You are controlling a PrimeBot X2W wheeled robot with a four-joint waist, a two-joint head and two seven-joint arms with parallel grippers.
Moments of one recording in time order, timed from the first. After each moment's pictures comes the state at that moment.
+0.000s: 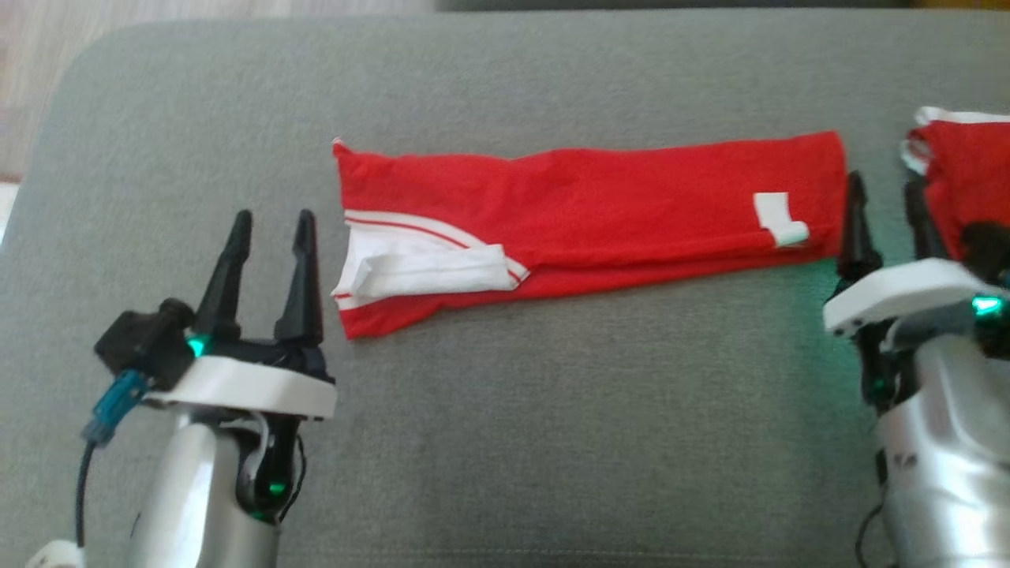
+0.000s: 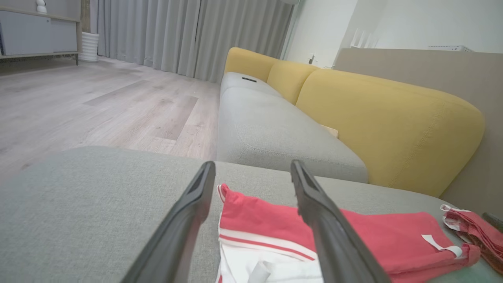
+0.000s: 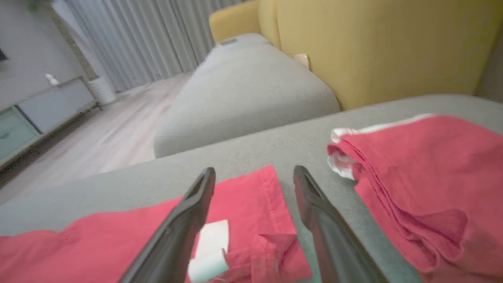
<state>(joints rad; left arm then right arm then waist) -0.20 0.04 -0.11 0.17 -0.31 -0.12 -0.26 -0.49 -0.10 -0.13 0.67 0.24 0.13 -0.16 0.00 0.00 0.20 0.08</state>
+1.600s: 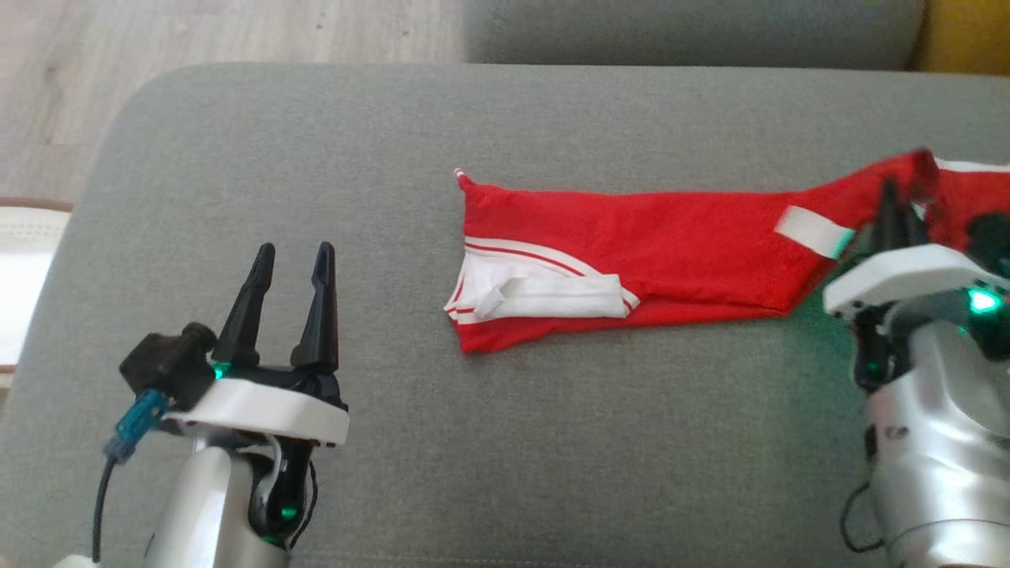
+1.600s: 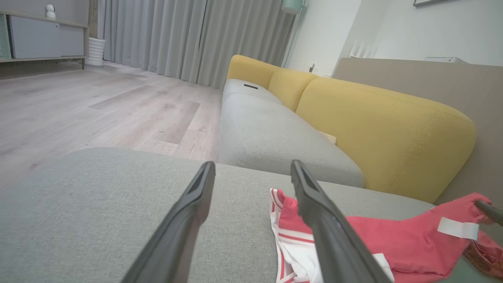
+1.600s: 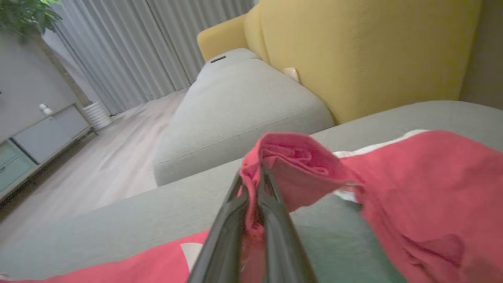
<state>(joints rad) -0.17 0.04 -0.14 0.20 -0.33 -0.12 -0.26 -0.61 -0.07 -0.26 0.87 0.18 0.13 -0.19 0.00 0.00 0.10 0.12</state>
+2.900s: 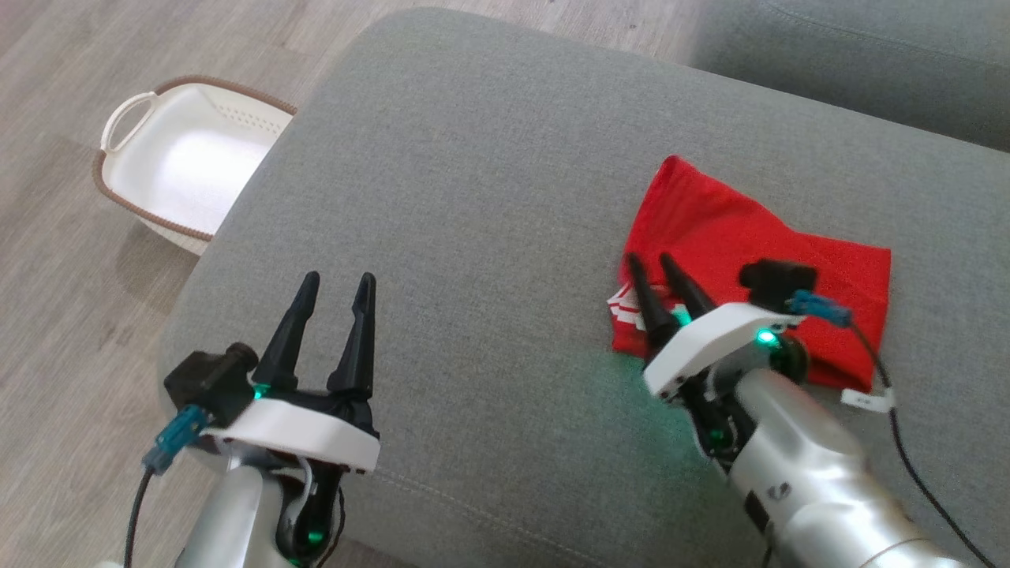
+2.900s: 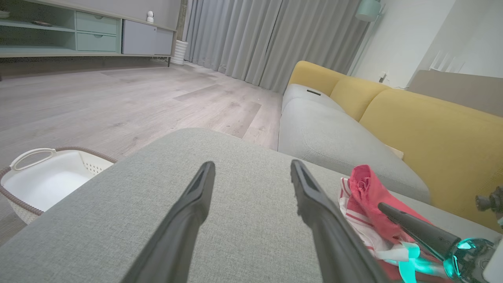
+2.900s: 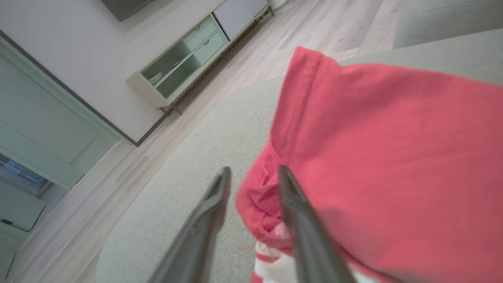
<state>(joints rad) -0.14 0.04 -0.22 0.22 -0.37 -0.12 -0.26 -0.58 -0.07 0.58 0.91 0.84 0.13 -0.21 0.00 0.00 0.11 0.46</state>
